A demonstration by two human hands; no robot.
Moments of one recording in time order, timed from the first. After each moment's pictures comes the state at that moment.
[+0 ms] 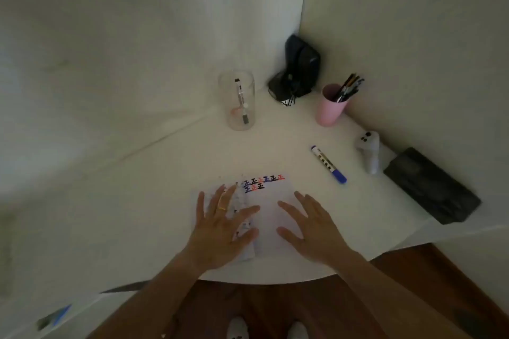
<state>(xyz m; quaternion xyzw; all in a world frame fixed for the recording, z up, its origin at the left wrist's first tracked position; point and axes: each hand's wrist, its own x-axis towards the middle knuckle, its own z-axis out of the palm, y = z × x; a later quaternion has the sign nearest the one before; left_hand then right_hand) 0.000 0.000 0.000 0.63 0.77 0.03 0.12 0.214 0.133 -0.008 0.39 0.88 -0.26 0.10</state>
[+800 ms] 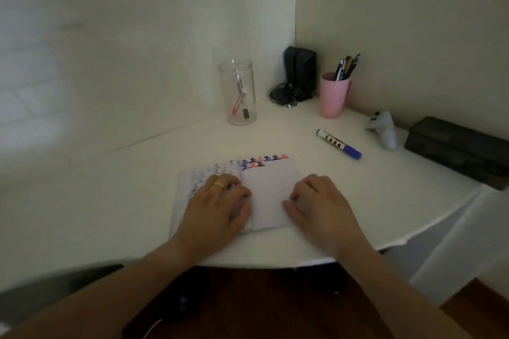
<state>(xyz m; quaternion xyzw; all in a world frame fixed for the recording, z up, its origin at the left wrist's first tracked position) 0.021 -0.013 -0.099 0.65 0.71 0.21 -0.14 0.219 0.114 -0.117 0.32 0.90 -0.07 -0.27</state>
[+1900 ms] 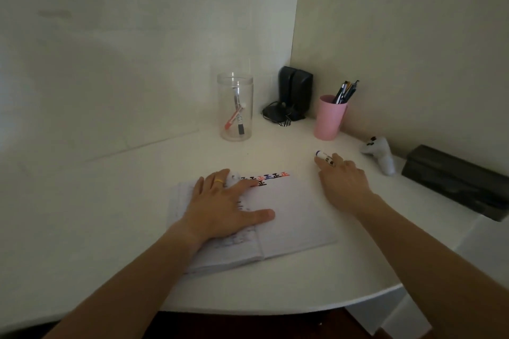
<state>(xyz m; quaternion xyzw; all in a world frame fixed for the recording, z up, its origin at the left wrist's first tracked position) -0.031 0.054 -0.098 0.58 0.80 0.15 0.08 0.184 0.237 -0.094 0.50 0.86 0.11 -0.07</state>
